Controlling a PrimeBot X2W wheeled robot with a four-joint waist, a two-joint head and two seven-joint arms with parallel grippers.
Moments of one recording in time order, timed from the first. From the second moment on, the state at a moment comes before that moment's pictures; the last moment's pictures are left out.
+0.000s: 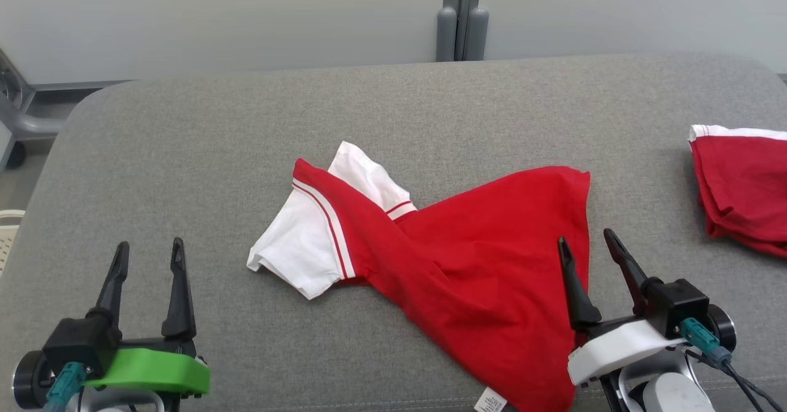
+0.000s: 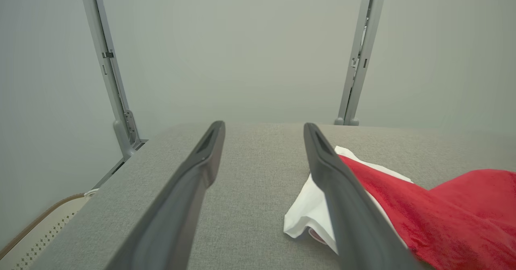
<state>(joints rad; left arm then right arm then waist) -0.04 0.33 -0.20 0.07 -0.45 0.12 -0.26 -0.06 -0.05 0.09 0.14 0.13 0.13 -0.23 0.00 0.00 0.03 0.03</state>
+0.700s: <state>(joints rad) 0.12 0.35 -0.23 0.00 -0.42 0.14 -0.21 0.09 -0.05 0.08 0.04 0.16 0.13 -0.19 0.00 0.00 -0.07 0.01</state>
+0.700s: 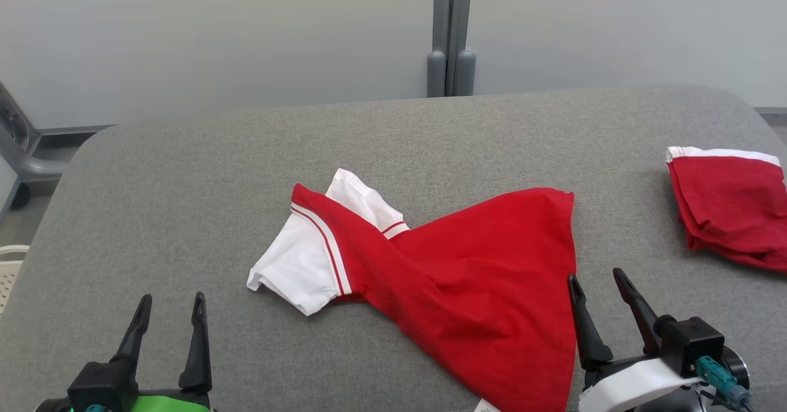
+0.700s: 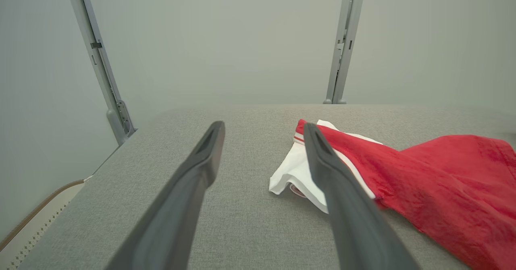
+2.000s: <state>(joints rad) 0.00 0.37 -0.37 -0.03 -0.54 0.07 0.22 0.32 -0.05 0.15 0.10 0.27 0.13 0.04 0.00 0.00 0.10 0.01</state>
